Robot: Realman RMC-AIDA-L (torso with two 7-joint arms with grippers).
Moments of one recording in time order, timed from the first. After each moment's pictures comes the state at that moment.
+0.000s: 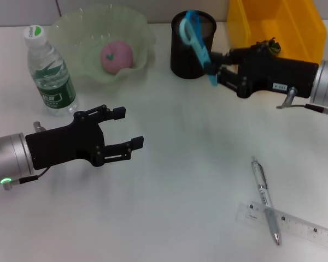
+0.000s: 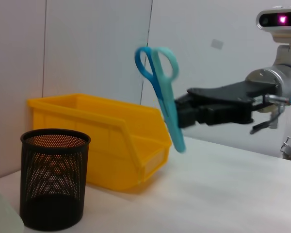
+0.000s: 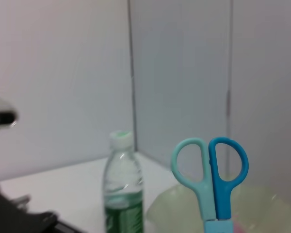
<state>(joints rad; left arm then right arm) -0.49 -2.07 0.69 0.40 1.89 1.50 -0.99 0.55 2.08 -0.98 -0.62 -1.58 -1.30 1.17</state>
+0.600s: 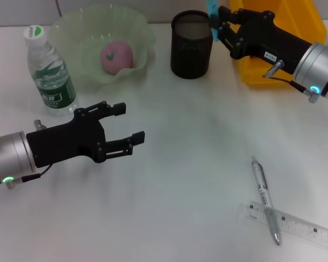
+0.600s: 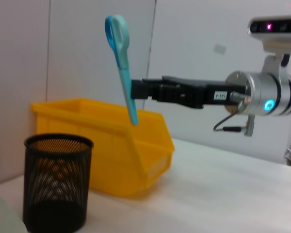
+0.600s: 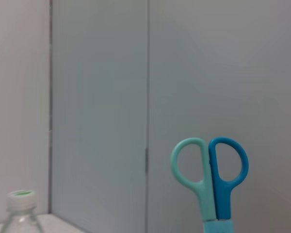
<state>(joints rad) -0.49 -2.07 0.68 0.38 1.86 1.50 -0.97 0.65 2.09 -0.98 -0.31 -1.18 -1.15 0.80</state>
